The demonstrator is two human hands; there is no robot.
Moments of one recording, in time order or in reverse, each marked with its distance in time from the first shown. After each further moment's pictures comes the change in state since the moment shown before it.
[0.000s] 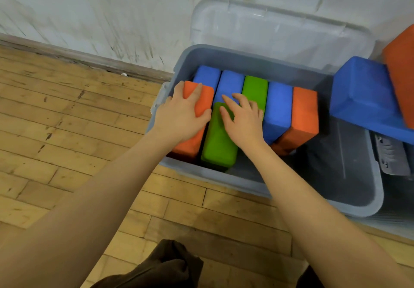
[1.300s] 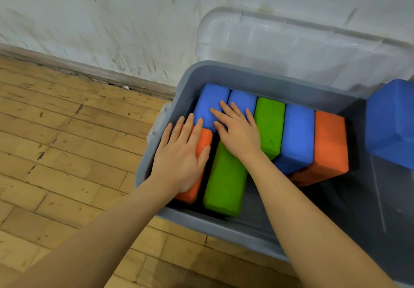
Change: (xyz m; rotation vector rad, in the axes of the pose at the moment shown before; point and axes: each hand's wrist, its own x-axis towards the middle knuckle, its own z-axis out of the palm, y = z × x) left_hand 0.017 -0.029 0.060 0.216 0.098 0.117; right_hand 0.074 0.007 0.050 -0.053 -0.171 -0.134
